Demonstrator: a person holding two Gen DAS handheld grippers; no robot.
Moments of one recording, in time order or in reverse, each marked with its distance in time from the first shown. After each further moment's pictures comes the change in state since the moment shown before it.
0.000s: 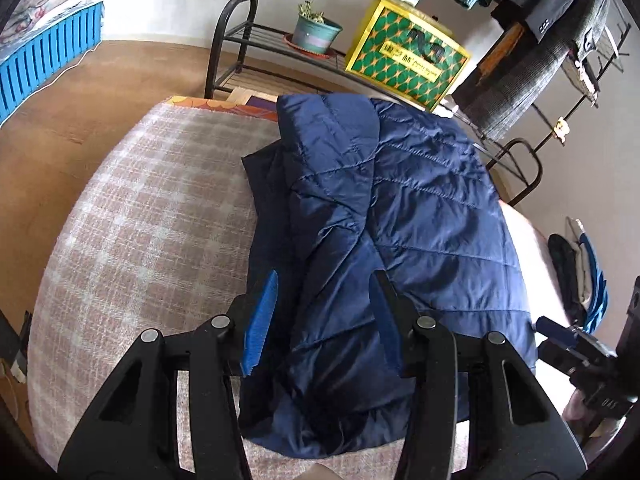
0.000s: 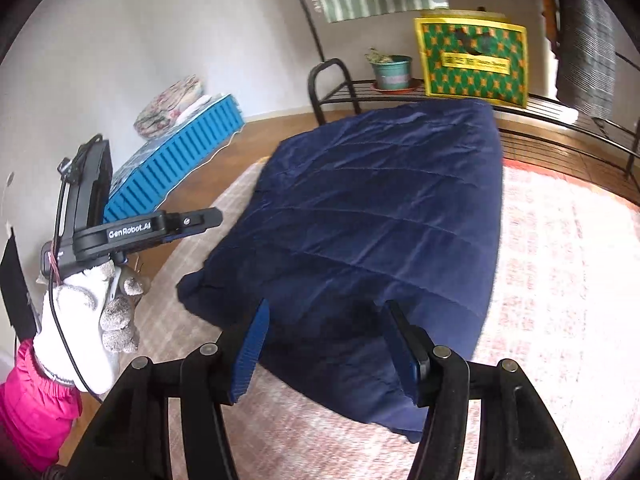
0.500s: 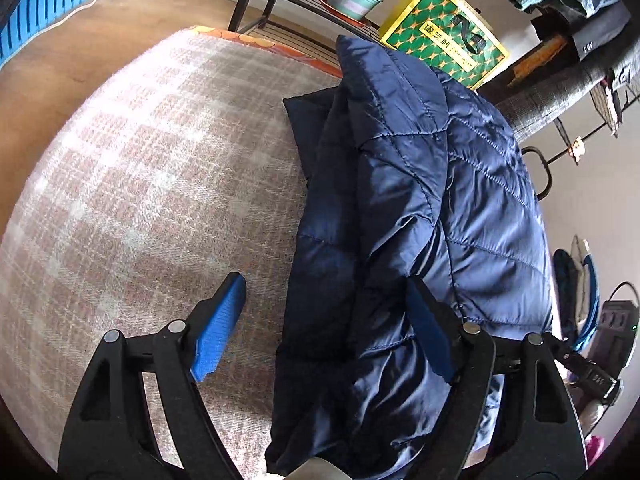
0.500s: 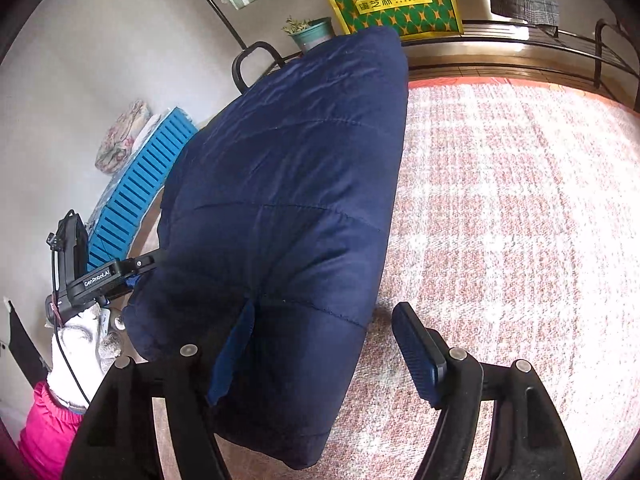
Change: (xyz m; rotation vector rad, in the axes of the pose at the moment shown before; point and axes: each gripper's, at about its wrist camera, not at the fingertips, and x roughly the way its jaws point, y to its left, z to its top) left arm 0.039 0.057 -0.009 -0.181 0.102 -0.091; right arm 0.038 -0.083 -0.005 0.217 0.085 0.078
